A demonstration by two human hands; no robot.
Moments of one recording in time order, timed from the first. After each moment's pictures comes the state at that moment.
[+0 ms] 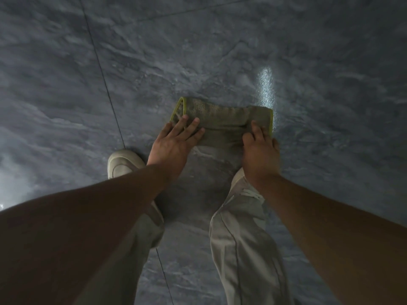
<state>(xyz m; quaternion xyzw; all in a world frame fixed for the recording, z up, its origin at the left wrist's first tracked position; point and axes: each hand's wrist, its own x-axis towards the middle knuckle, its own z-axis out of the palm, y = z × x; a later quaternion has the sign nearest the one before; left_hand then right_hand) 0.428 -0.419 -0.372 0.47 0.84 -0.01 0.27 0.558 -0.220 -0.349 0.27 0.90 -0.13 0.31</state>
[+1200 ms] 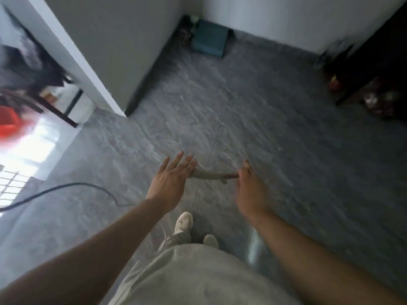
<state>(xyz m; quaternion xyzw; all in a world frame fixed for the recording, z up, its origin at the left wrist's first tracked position) 0.327 -0.586 0.370 0.21 0.97 0.15 0.06 0.353 -0.338 0.385 0.02 0.98 -0.17 0.07</state>
